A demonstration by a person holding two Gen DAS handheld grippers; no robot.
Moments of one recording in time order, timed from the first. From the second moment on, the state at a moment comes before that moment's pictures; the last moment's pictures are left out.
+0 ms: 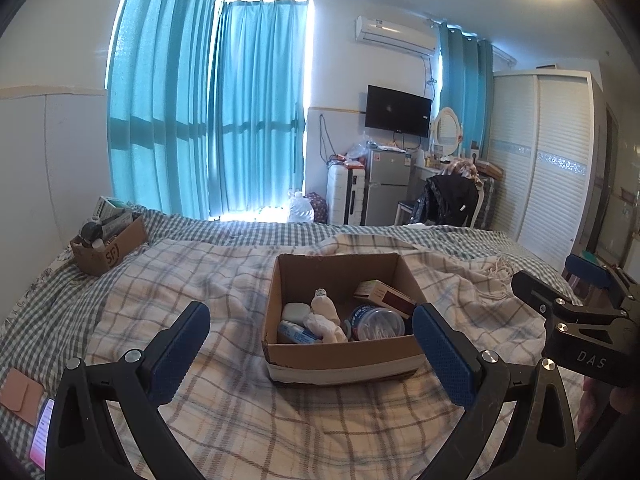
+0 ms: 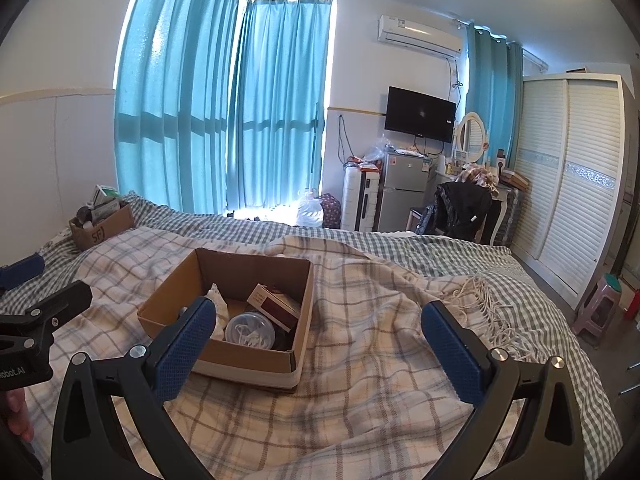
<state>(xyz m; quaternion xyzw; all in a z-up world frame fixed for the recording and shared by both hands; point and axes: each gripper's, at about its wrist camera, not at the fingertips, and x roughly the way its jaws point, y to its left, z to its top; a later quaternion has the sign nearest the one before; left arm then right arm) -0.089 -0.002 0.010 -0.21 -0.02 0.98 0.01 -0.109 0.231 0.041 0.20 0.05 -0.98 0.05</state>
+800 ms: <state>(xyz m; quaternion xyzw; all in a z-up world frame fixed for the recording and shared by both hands) -0.090 -0.004 0.010 -0.21 -0.02 0.98 0.02 -0.110 0.231 0.040 0.20 0.05 -0.98 0.05</state>
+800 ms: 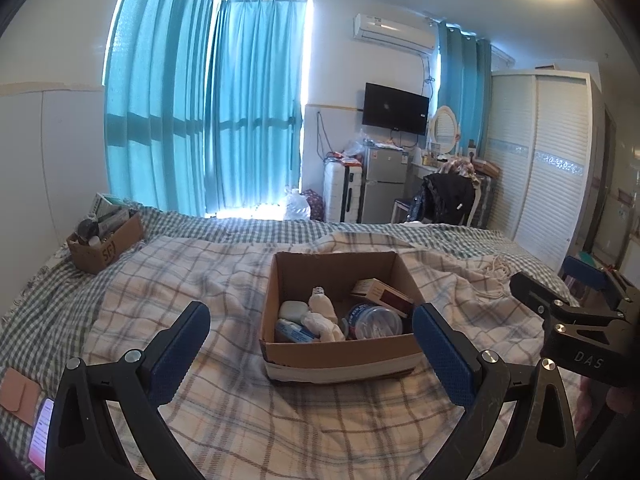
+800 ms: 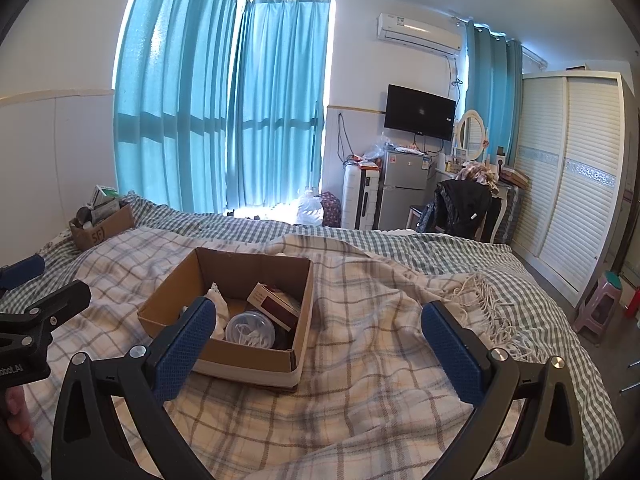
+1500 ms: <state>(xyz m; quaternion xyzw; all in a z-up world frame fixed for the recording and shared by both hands) -0.090 0.003 0.009 -0.22 0.00 0.98 0.01 -0.110 0.232 0.041 0.20 0.04 -0.98 0.05</state>
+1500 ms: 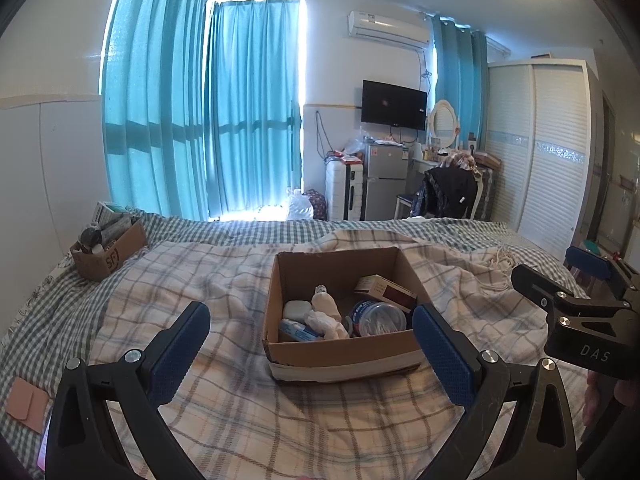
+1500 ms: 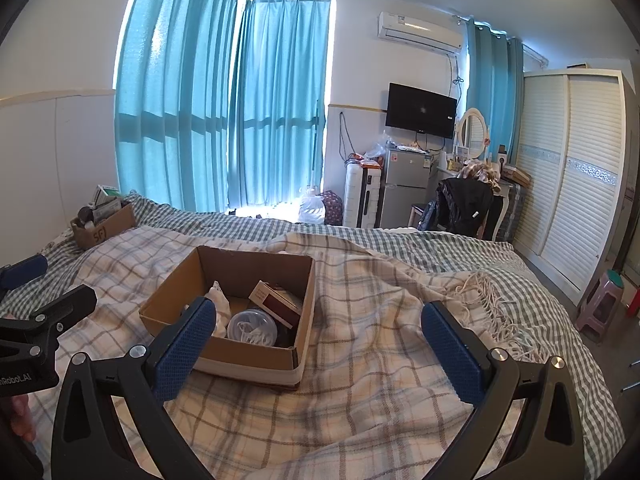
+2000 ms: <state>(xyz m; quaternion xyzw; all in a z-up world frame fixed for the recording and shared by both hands) -0.089 0.002 0.008 -0.21 0.01 0.98 0.00 -0.110 0.232 0.038 0.21 0.05 -0.98 0.05</state>
